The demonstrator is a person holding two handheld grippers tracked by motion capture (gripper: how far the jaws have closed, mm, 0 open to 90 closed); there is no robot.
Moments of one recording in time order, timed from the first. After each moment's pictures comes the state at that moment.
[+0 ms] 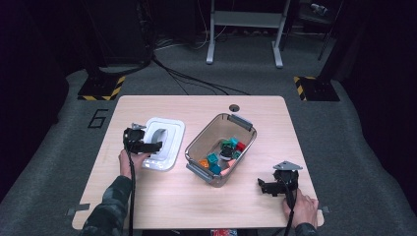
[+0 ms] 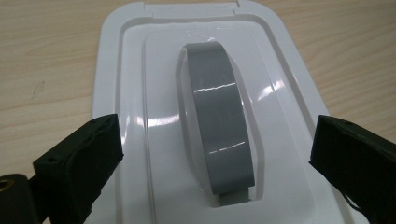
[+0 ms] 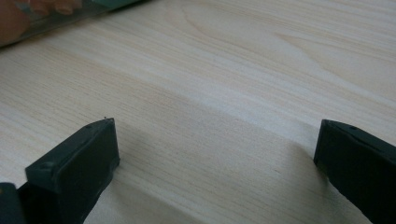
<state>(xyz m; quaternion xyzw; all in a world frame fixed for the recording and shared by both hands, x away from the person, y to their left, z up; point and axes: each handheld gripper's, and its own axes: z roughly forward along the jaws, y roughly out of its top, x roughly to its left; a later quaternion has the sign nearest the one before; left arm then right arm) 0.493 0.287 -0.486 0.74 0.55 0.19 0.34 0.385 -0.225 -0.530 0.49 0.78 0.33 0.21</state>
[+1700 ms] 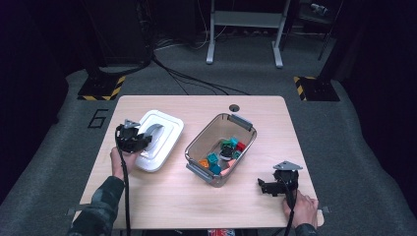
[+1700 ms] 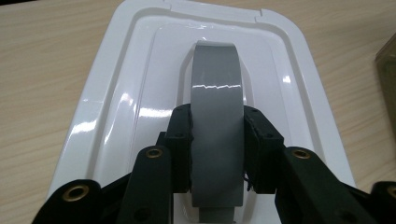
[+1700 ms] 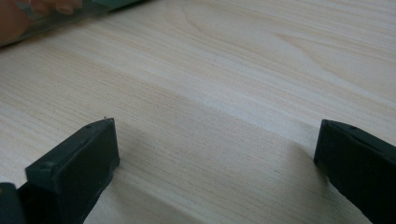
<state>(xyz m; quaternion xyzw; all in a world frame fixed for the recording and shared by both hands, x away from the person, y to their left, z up) 0.472 0.297 -0.443 0.74 0.52 0.22 0.37 0.385 -0.225 -0.530 0.49 0.78 0.33 0.21</state>
